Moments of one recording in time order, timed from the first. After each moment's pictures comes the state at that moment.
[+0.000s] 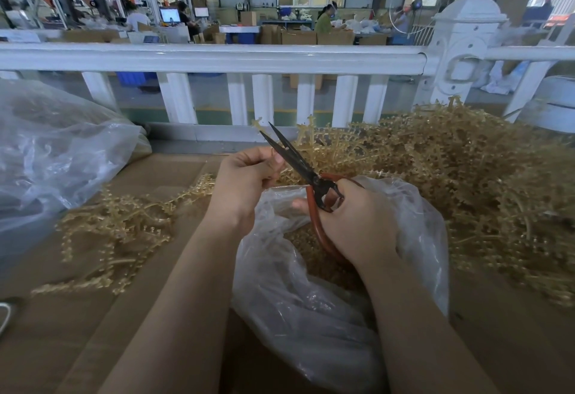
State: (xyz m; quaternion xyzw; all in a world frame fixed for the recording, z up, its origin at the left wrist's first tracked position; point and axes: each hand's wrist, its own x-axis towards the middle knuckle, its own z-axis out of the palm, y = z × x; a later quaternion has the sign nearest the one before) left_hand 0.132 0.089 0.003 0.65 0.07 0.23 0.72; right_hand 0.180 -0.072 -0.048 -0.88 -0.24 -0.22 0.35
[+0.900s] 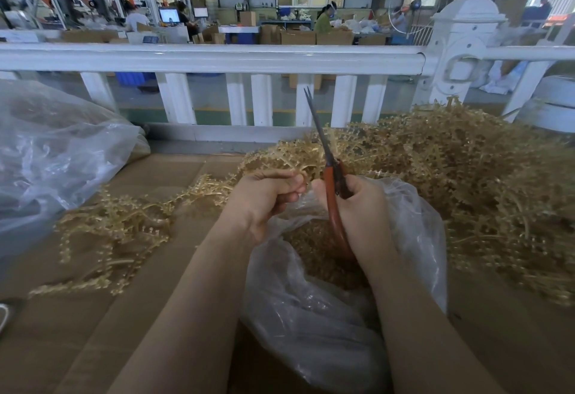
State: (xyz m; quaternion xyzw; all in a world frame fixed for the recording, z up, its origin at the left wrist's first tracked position) left_hand 0.139 0.077 -0.008 0.62 0.15 0.09 0.76; right_hand 0.189 -0.069 -0.045 -0.79 -0.16 -0.11 0.58
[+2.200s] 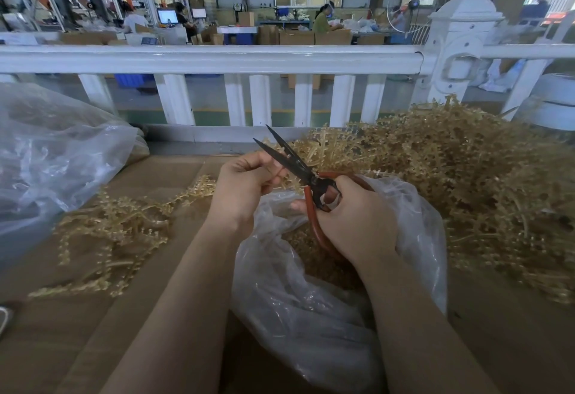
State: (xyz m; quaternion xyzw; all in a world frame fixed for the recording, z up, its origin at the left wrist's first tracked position) left_hand 0.132 0.086 -0.003 0.66 0.06 0.22 0.72; right_hand 0.177 -0.074 -0.041 -0.89 -0.23 -0.20 0.34
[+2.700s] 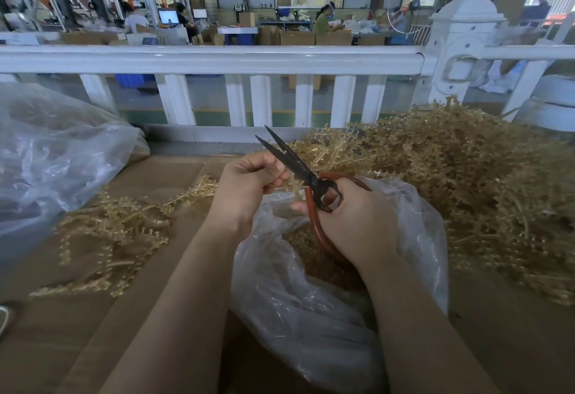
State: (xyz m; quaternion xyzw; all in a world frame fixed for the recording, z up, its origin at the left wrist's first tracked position) left_hand 0.135 0.090 -0.005 0.68 0.06 0.22 0.70; right_hand 0.181 -0.073 -0.046 -0.88 -0.24 -0.23 0.34
